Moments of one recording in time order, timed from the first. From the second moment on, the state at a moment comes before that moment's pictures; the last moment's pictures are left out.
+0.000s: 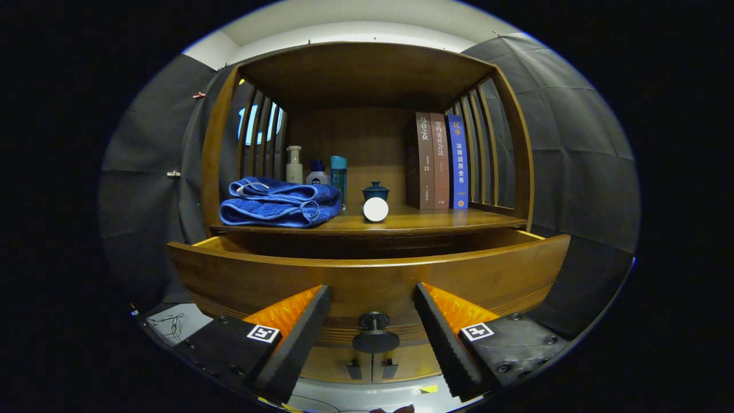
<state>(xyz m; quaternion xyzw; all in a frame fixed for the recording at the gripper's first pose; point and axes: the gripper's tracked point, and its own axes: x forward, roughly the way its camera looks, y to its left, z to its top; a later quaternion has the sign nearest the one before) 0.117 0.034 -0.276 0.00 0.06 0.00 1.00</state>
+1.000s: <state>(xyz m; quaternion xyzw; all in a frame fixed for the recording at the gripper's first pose) 0.170 0.034 -0.267 0.01 0.08 -0.01 1.00</state>
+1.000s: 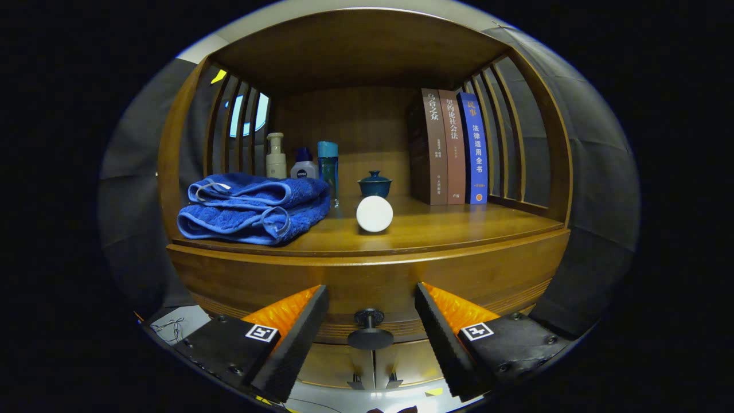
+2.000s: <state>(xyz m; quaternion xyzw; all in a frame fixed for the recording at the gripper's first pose) 0.071 0.045 -0.041 0.00 0.04 -0.03 1.00</state>
